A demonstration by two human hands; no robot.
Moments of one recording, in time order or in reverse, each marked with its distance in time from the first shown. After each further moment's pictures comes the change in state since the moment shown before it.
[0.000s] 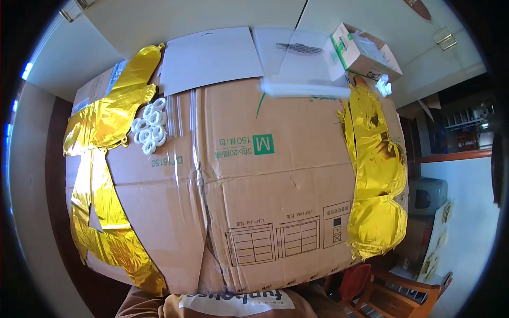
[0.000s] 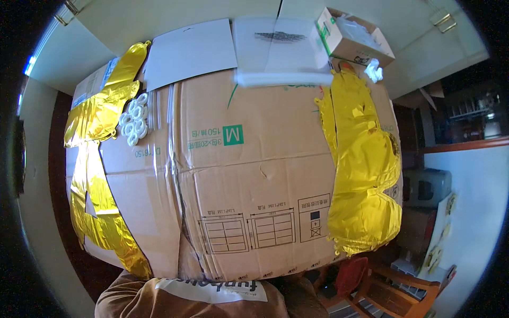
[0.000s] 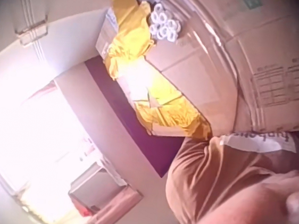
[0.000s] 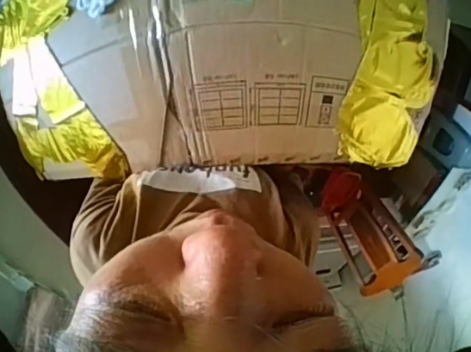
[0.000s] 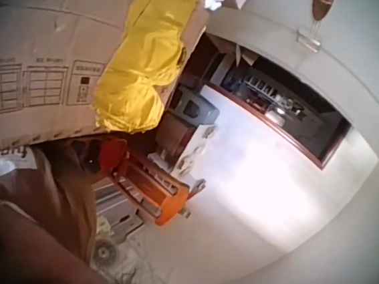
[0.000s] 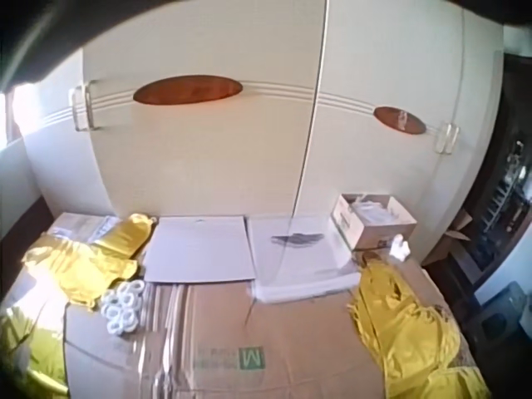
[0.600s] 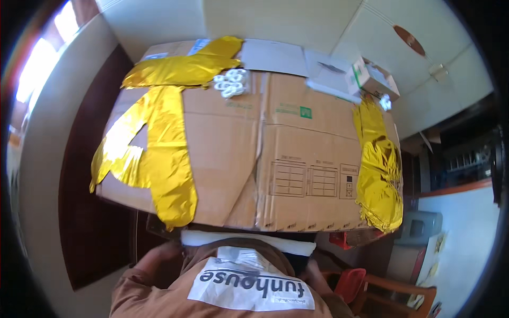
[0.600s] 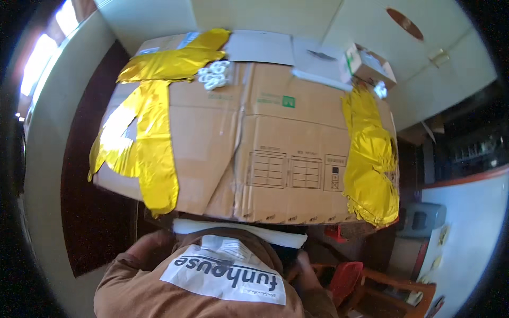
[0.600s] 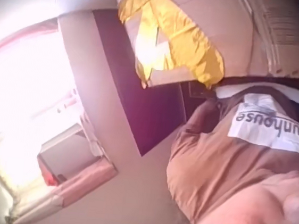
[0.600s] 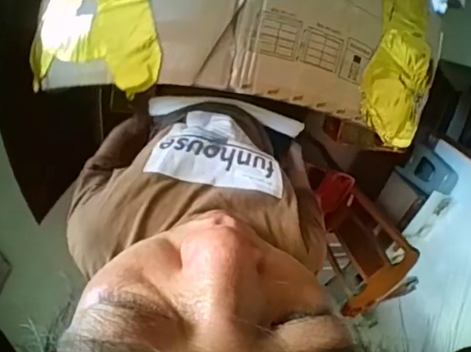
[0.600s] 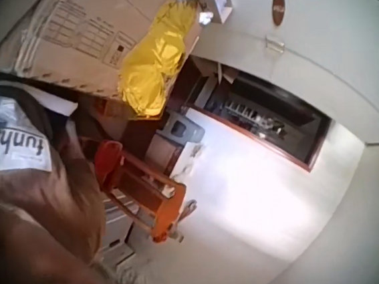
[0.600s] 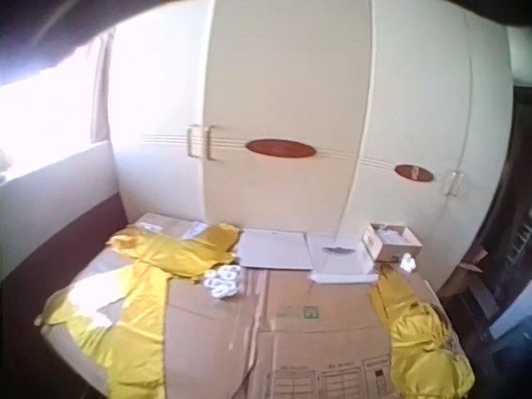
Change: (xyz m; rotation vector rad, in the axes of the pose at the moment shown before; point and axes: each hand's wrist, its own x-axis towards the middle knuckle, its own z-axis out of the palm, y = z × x) left_hand -0.049 -0.051 -0.009 0.689 -0.240 0.694; right_hand 0.027 0.037 -0.032 -0.089 0.027 -0.298
